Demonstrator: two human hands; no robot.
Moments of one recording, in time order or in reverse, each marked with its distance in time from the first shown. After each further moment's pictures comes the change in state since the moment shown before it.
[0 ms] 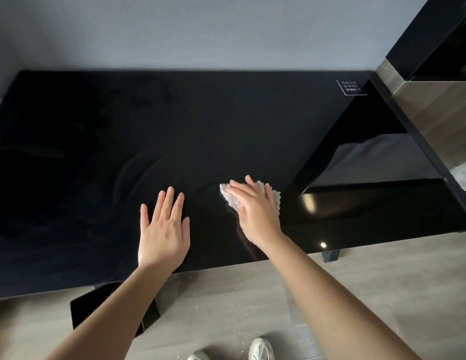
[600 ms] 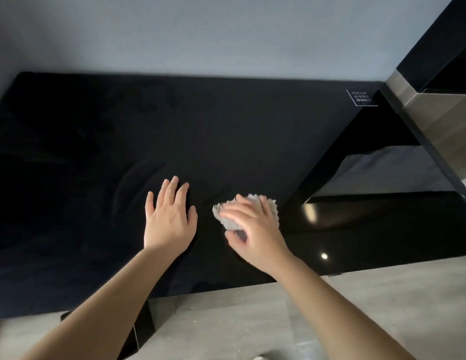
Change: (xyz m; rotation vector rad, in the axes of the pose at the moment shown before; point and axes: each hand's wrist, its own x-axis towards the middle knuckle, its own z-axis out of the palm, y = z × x) left_hand 0.055 0.002 -0.008 -0.091 0.012 -0.034; right_hand -0.004 -0.004 0.002 0.101 -0.048 -0.204
